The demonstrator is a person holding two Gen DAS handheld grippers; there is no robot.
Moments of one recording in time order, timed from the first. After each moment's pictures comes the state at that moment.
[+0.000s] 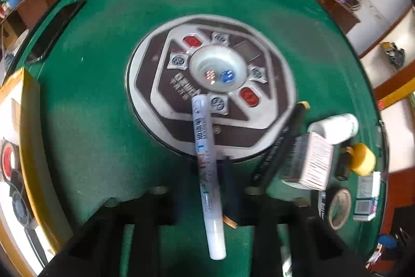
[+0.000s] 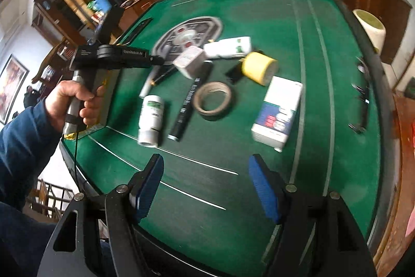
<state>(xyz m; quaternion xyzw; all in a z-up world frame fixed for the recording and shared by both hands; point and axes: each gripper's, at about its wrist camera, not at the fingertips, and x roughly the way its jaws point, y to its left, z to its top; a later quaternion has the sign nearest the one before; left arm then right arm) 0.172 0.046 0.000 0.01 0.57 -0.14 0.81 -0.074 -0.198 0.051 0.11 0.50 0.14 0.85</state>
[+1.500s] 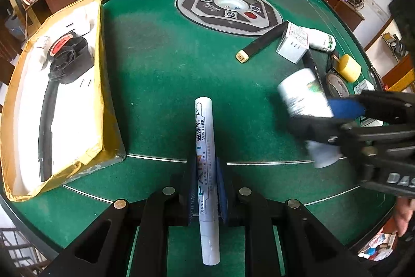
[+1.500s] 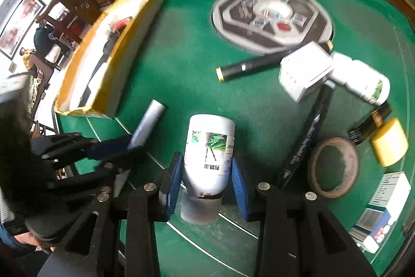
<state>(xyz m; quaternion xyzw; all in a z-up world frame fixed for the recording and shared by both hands) 0.000 0.092 0.001 0.01 0.56 -0.10 0.82 0.030 -0.047 0.008 -0.02 0.56 0.24 0.79</state>
